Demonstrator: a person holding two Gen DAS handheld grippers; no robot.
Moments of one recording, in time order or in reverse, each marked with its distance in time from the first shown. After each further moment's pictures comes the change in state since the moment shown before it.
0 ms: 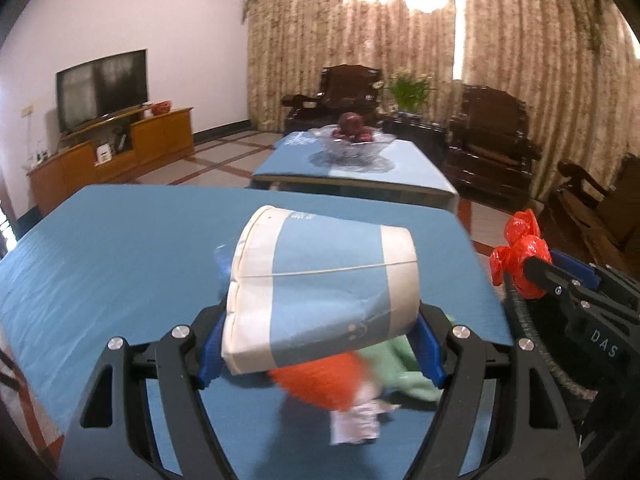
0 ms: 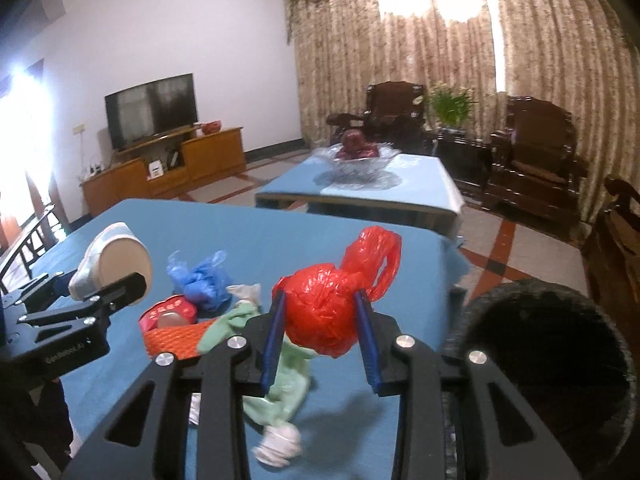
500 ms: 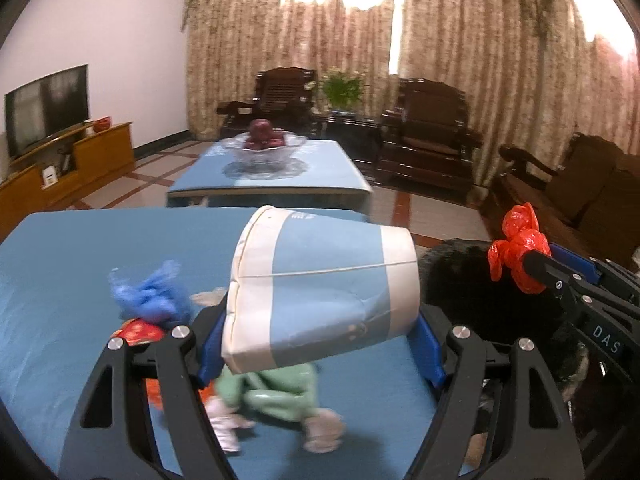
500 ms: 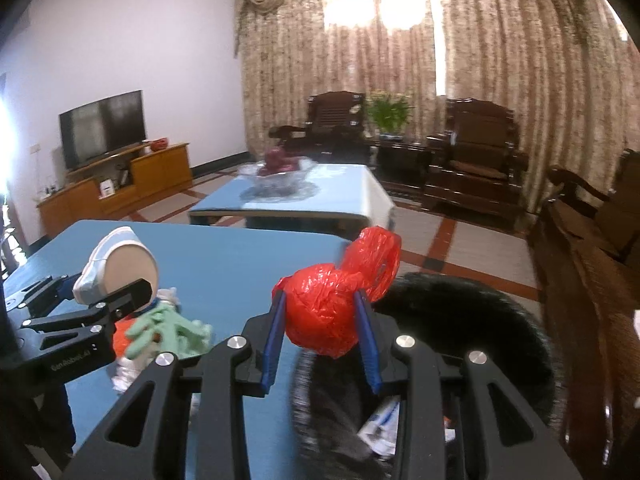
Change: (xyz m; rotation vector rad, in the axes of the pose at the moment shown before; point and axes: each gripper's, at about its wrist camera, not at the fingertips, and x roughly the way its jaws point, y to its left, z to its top) left arm 0.006 -0.112 0.006 0.086 -0.004 -0.201; right arm -0.058 -0.089 -0.006 0.070 -0.031 -0.192
